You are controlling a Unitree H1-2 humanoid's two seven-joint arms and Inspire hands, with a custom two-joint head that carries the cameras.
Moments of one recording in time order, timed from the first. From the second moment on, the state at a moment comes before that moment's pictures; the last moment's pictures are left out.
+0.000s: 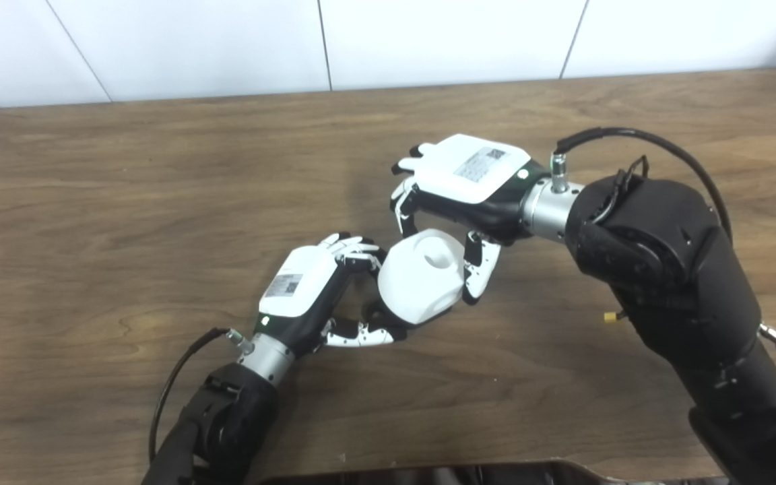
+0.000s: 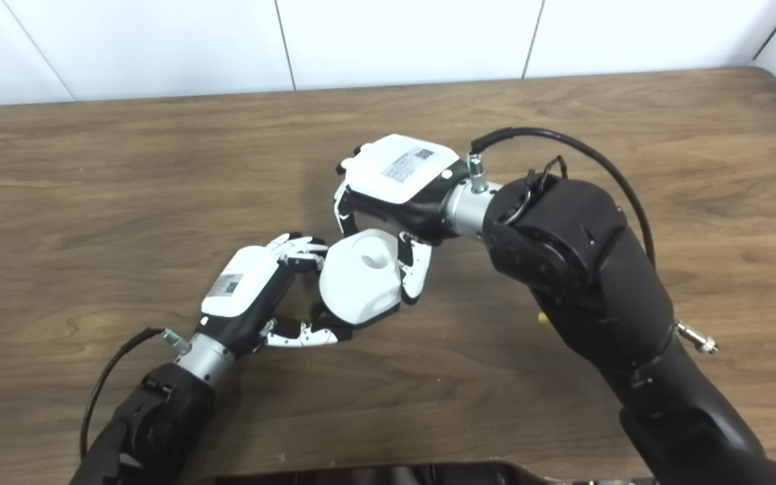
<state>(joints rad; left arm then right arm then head) 0.04 0.24 -0.36 -0.23 0.79 -0.02 -0.14 -0.53 -0.32 0.40 -0.56 -0.93 0.11 1.10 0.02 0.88</state>
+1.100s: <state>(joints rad) 0.04 0.23 -0.36 -0.23 0.79 -0.02 -0.15 -0.52 -0.29 0.43 -0.58 -0.96 0.11 1.10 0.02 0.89</state>
